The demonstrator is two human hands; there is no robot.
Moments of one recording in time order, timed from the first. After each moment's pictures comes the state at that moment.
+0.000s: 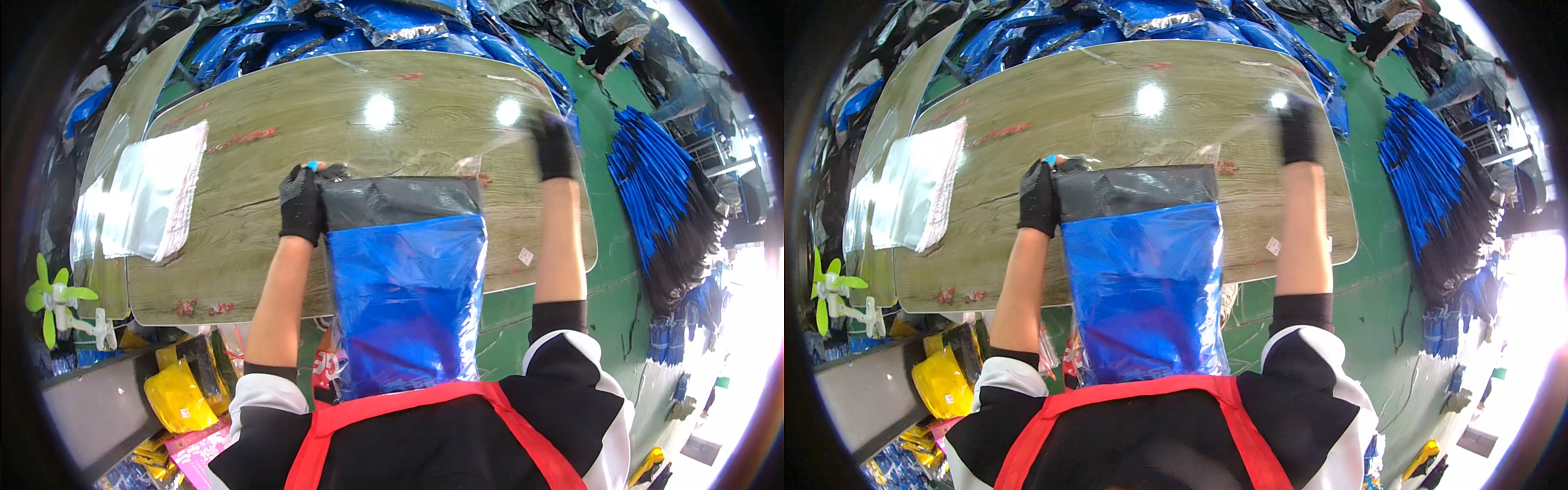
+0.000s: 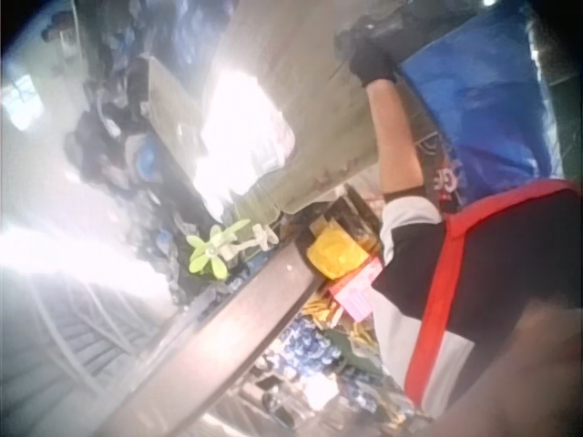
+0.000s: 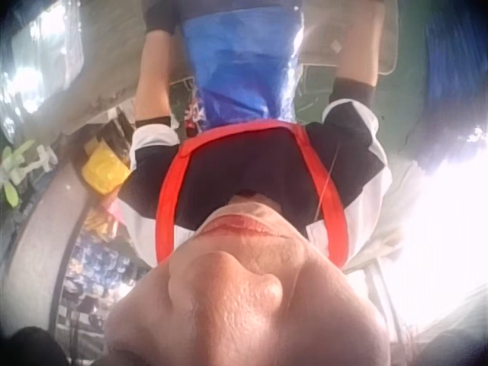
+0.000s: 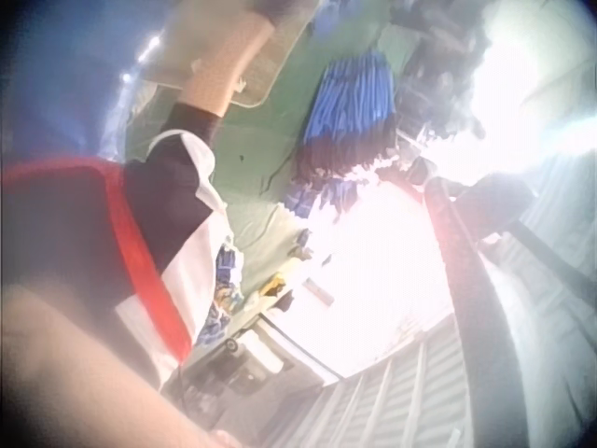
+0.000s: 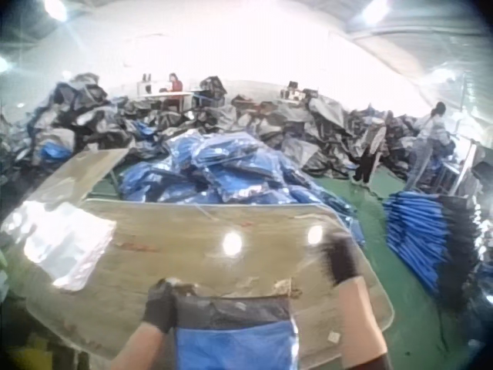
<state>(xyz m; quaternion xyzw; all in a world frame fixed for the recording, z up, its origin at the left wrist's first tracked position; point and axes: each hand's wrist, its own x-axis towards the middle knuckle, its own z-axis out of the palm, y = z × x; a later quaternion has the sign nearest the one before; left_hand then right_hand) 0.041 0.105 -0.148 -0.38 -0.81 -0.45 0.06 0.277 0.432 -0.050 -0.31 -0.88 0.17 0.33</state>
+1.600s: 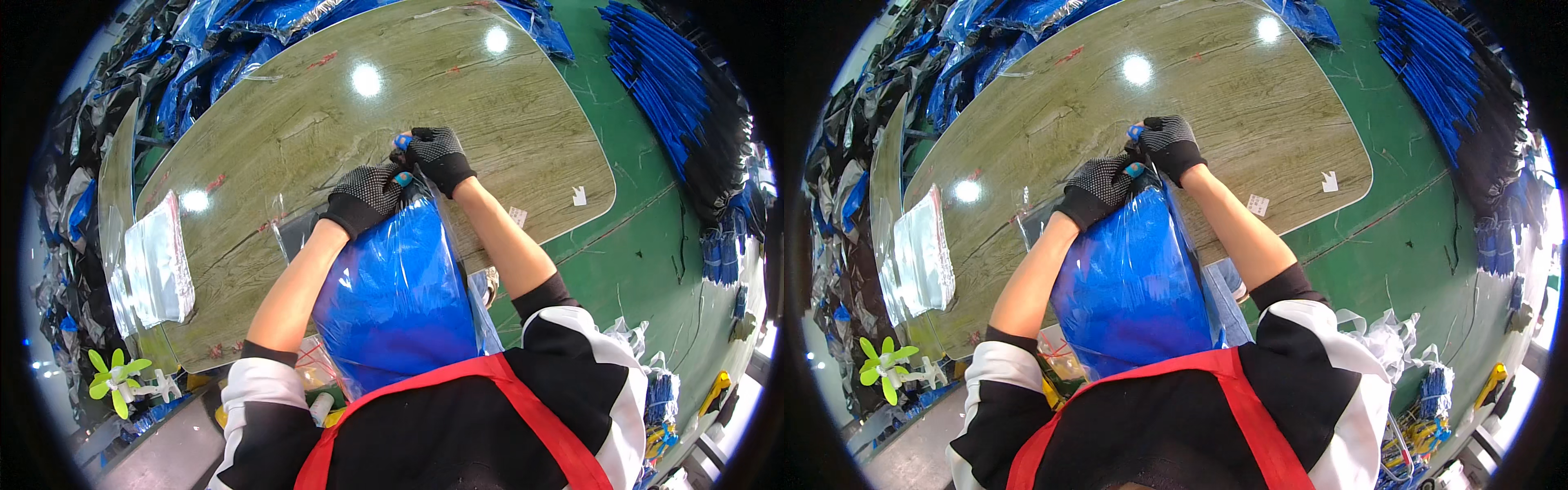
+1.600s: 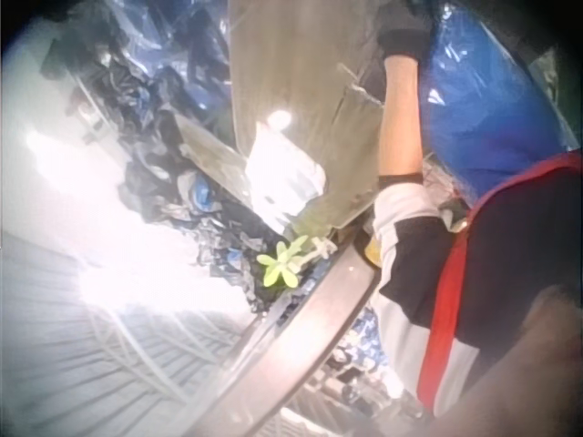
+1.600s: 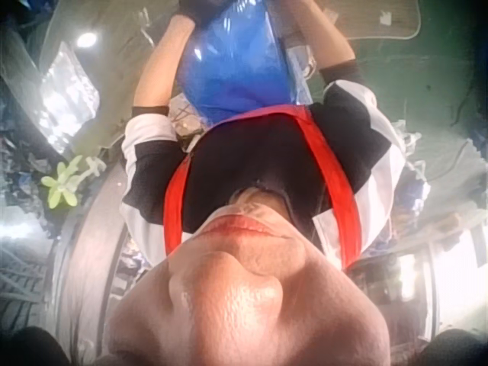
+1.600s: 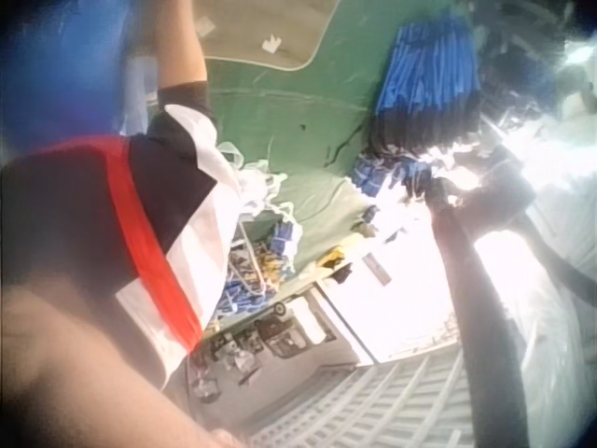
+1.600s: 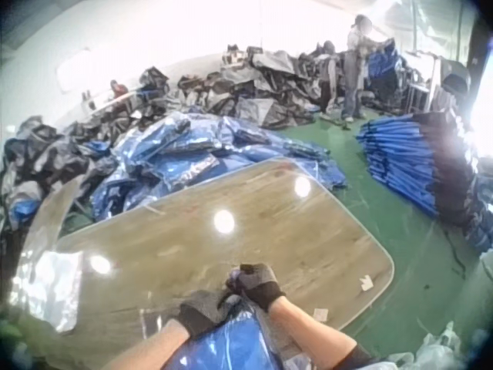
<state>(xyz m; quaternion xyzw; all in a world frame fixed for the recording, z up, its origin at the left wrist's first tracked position) 0.146 0.238 -0.107 -0.63 -0.72 -0.20 -0.22 0.261 0.359 -0.143 -0.35 -0.60 0.69 0.23</state>
